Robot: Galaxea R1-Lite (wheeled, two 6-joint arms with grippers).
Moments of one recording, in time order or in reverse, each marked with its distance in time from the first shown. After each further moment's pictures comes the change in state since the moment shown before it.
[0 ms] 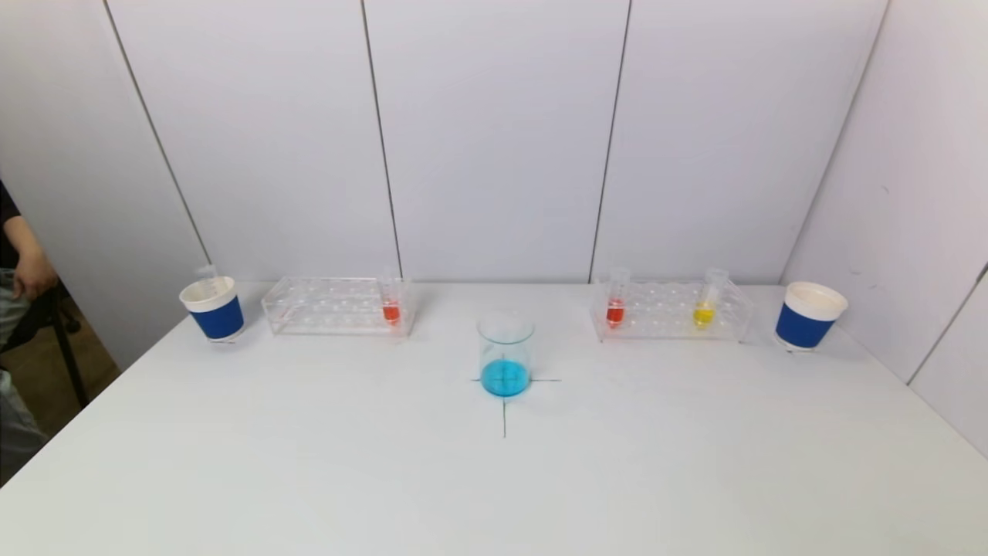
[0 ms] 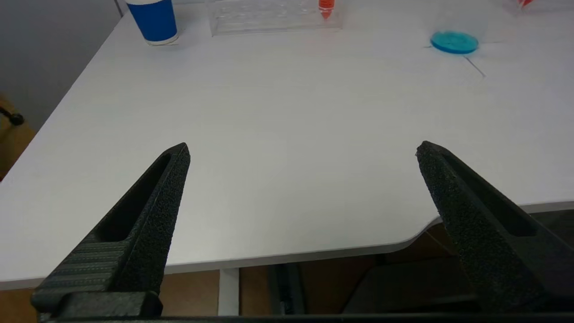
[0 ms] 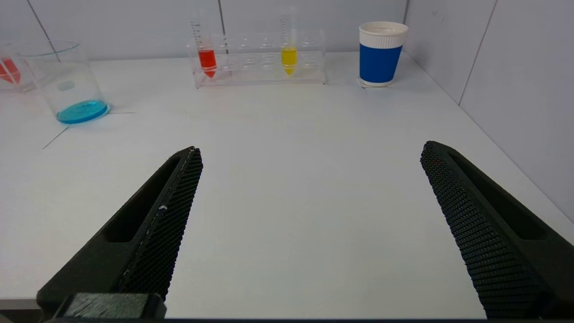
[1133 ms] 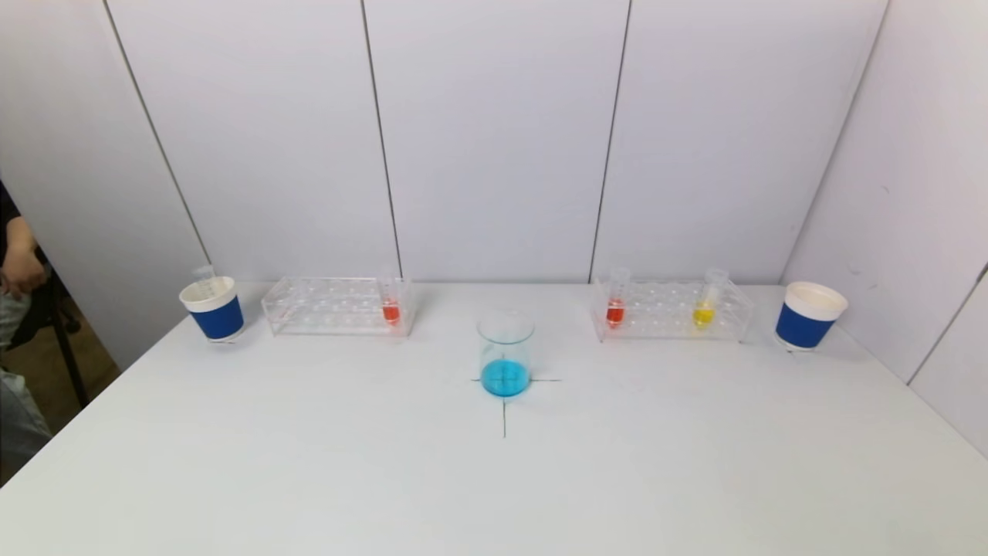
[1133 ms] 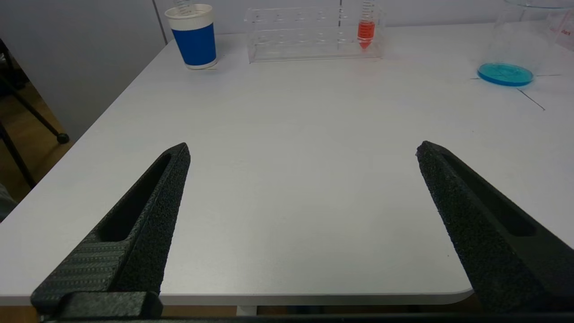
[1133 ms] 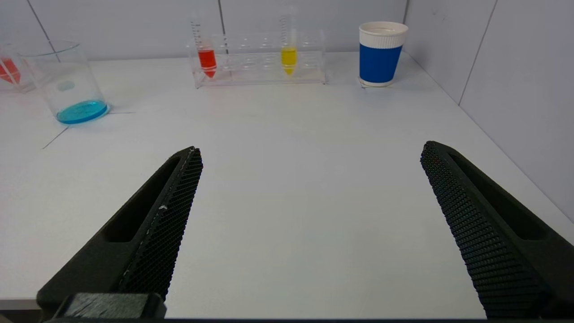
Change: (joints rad) left arm -0.003 -0.039 0.229 -0.310 0.102 0.002; right arm 0.000 0.000 0.000 0.000 0.000 0.000
